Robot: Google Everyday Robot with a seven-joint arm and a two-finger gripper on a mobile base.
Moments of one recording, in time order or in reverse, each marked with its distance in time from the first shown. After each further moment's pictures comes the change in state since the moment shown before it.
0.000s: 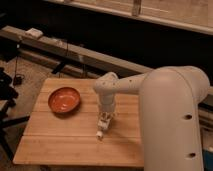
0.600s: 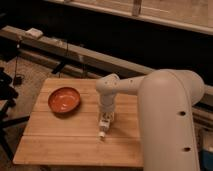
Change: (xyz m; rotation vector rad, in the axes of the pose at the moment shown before) arm -0.006 0.009 0.004 -0.050 0.071 0.015
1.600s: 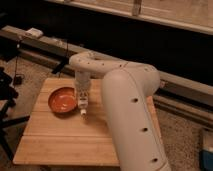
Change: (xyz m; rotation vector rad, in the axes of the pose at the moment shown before) arm -0.079 0.165 -0.072 -0.057 -0.075 -0.410
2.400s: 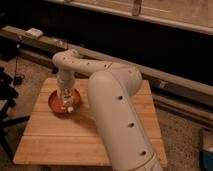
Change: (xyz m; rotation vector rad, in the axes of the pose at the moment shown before) arm -0.025 0.089 -0.002 -0.089 -0.065 -0.298
